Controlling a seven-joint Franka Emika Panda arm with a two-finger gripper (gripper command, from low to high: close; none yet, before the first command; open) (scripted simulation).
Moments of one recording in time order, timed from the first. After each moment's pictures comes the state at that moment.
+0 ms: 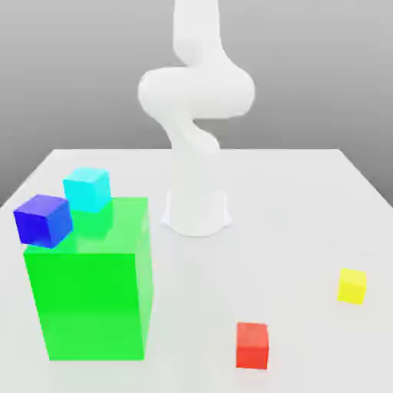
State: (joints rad) arm -0.01 -0.71 0.03 -2.33 -0.01 2.35 0.83
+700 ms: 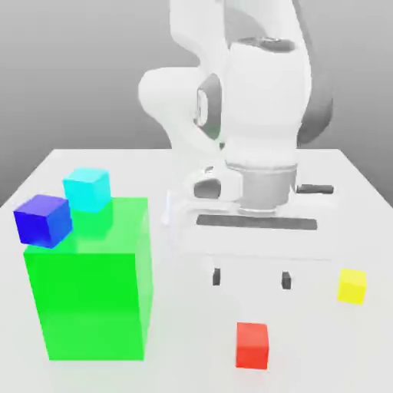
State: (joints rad) arm 0.01 0.06 0.17 -2.58 -0.09 2.72 1.12
